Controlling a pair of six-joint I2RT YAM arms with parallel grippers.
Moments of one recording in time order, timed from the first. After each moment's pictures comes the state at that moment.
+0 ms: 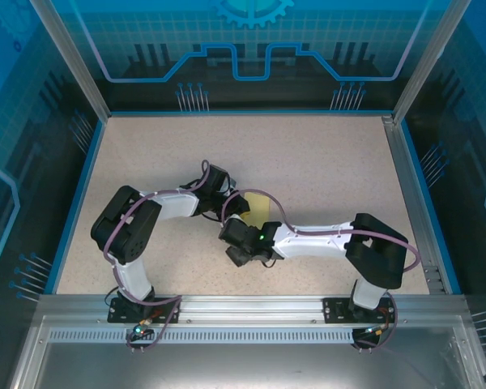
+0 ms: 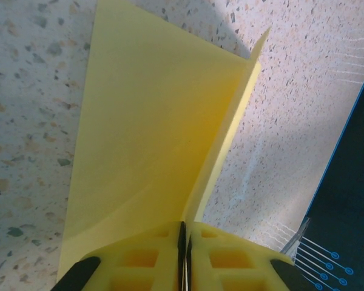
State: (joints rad) left arm -0.48 1.81 0.93 -0.05 0.57 -1.01; right arm 1.15 1.70 1.02 -0.50 0.28 0.40
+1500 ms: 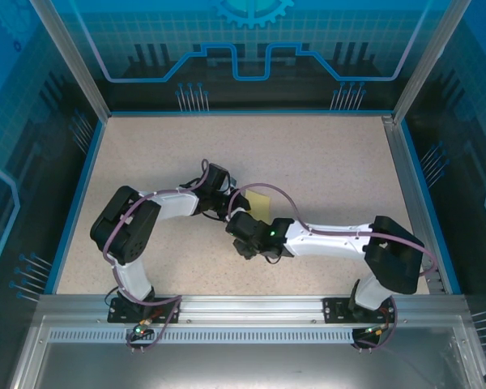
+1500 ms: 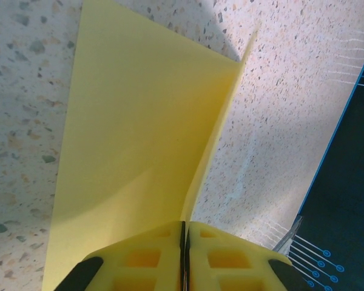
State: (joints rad) left arm -0.48 1.80 0.94 -0.06 0.58 -1.03; right arm 1.12 1.59 0.99 -0.48 0.23 0.40
